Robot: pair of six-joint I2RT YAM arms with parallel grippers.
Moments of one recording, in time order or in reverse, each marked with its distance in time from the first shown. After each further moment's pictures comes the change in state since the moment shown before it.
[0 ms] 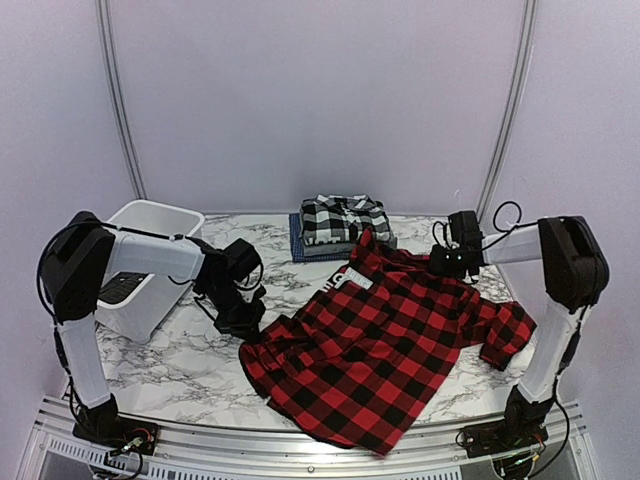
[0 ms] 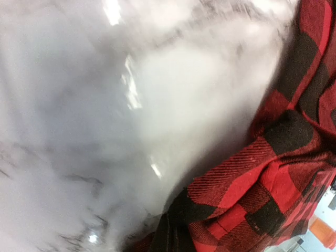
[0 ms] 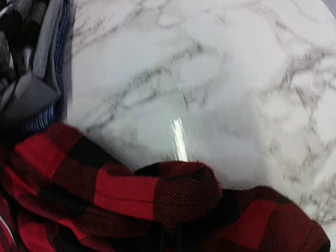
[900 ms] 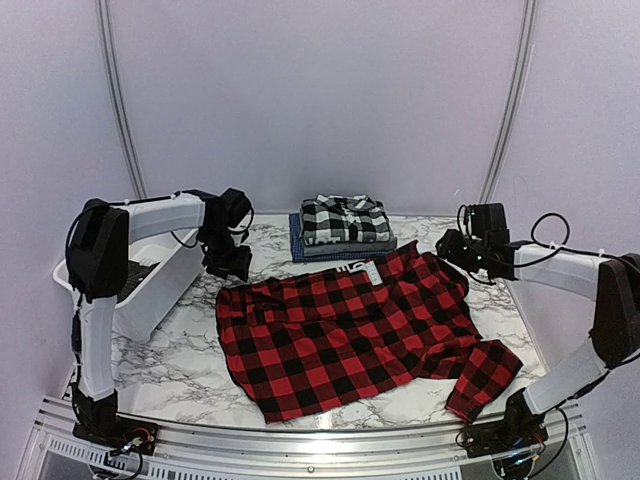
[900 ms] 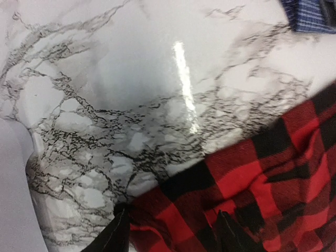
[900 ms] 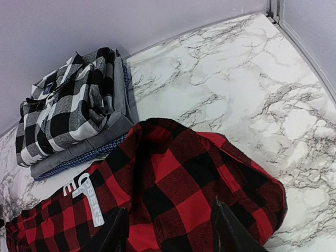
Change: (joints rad) left arm 0.213 0.249 0.549 -0.253 -0.366 0.243; right arm 0.064 -0.460 -0.248 0.010 0.064 0.162
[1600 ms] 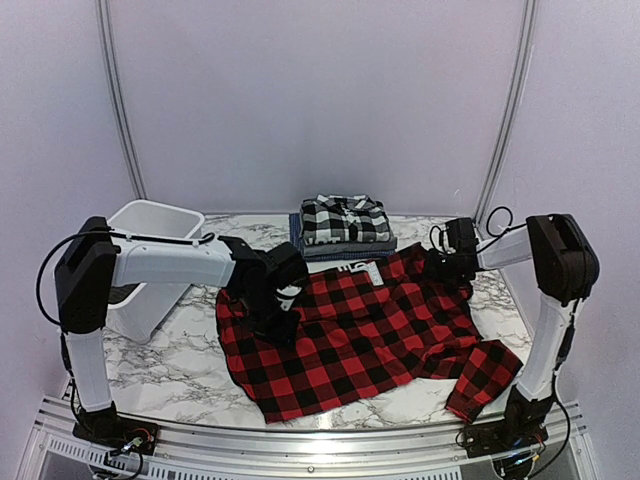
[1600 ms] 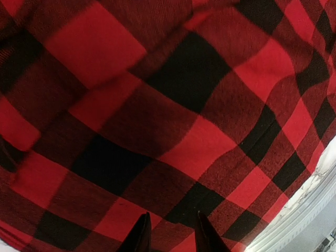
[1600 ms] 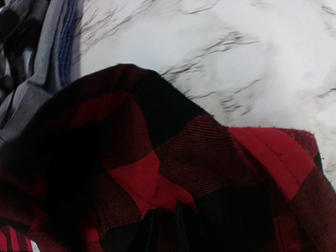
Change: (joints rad) left arm -0.426 -0.195 -0.275 0.092 0.193 -0.171; right arm -0.054 0.518 0.222 0.071 -0.174 -0.061
